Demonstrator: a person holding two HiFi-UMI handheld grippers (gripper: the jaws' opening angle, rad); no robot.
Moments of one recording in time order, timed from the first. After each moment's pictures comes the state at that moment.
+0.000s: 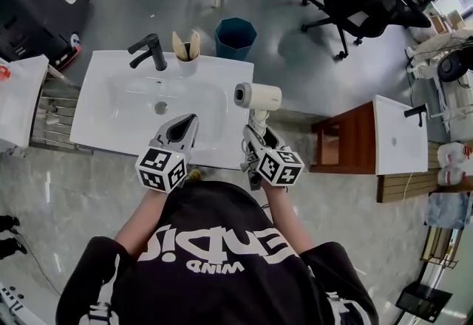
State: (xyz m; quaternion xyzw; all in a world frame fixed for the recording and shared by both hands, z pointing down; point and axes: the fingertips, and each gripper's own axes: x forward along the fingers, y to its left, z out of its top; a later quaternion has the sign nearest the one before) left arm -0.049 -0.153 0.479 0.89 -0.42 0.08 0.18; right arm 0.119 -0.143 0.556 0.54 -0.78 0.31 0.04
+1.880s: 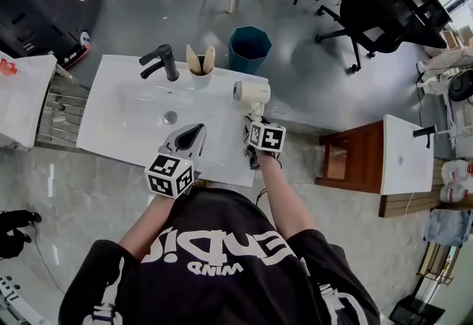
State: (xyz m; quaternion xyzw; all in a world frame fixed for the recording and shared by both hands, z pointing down) left arm -0.062 -0.188 0.503 0.87 -0.43 0.09 0.21; right arm 0.098 -0.256 0.664 0.54 -0.72 0.36 0.22
